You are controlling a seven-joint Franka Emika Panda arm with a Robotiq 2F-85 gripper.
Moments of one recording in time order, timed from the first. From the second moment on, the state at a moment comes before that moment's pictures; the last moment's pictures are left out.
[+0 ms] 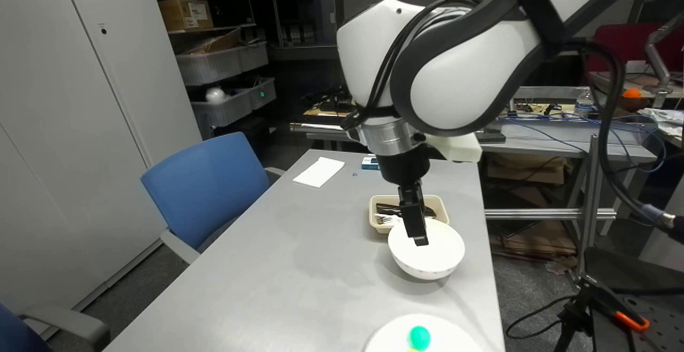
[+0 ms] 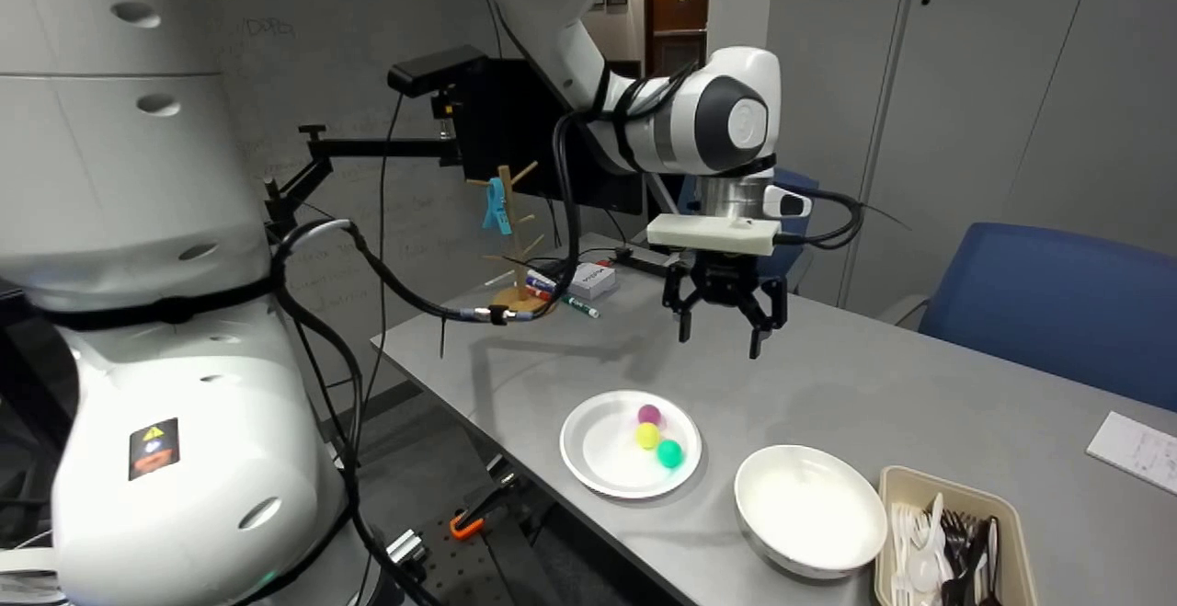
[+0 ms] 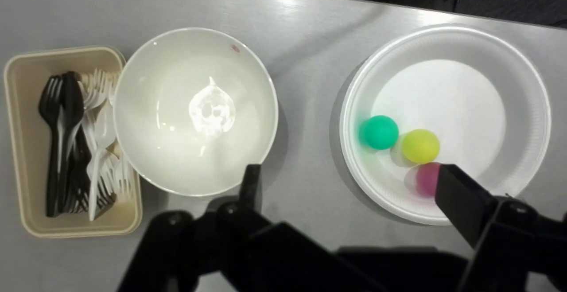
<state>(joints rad) 0.05 0.13 0.07 -2.21 -0.20 2.13 -0.17</state>
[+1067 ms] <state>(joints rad) 0.06 0.41 0.11 -2.27 -0.15 2.41 -0.29</state>
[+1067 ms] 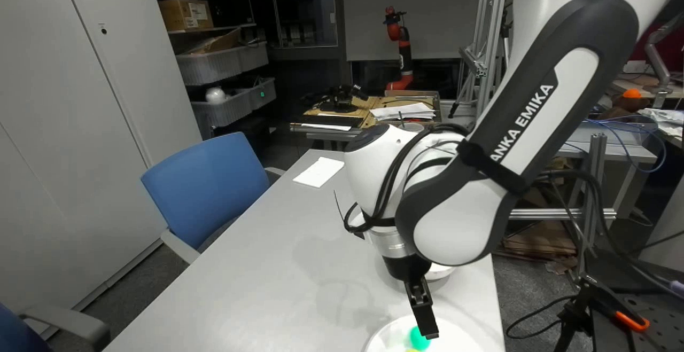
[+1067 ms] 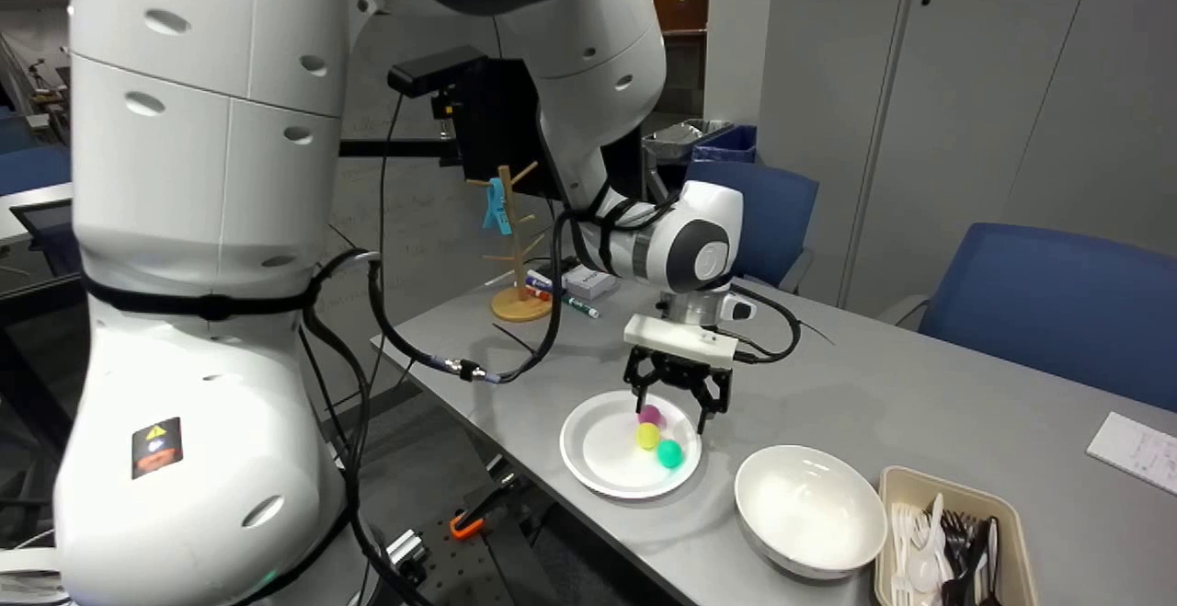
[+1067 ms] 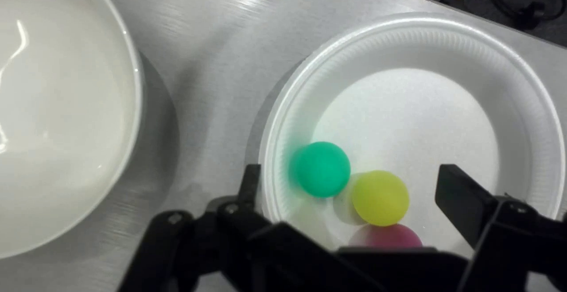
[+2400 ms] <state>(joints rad) 0.14 0.52 0.06 -2.28 -0.35 2.56 -0.22</state>
